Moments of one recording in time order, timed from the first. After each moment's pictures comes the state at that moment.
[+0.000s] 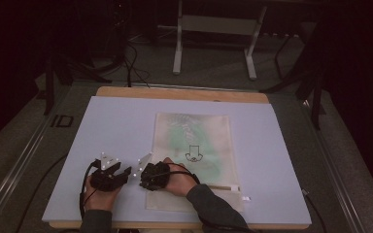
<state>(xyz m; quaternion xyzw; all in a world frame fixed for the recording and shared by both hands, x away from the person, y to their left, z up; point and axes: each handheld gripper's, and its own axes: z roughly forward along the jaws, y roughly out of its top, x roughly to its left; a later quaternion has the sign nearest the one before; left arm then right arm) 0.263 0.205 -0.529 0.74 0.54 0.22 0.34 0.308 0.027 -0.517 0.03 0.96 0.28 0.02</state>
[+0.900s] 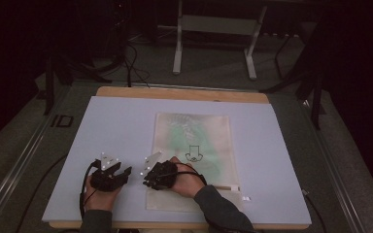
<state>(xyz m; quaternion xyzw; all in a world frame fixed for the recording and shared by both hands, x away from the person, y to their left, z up) 0.262 0.204 -0.529 0.74 0.53 0.22 0.34 0.301 0.003 -0.498 0.03 0.95 0.31 0.04</state>
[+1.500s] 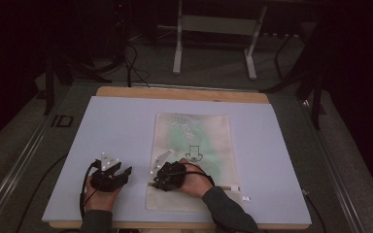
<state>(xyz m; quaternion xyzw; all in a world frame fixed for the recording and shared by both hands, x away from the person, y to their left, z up) 0.261 0.203 -0.527 0.74 0.53 0.22 0.34 0.310 -0.019 -0.513 0.06 0.95 0.29 0.00</state>
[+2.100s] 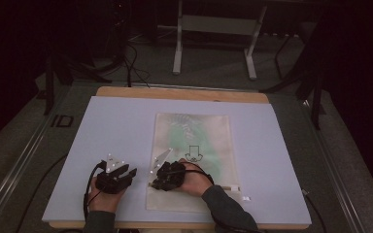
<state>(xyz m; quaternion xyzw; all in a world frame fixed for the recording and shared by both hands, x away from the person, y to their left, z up) 0.257 0.189 -0.526 0.76 0.50 0.20 0.36 0.314 -0.018 -0.515 0.06 0.95 0.29 -0.03</state>
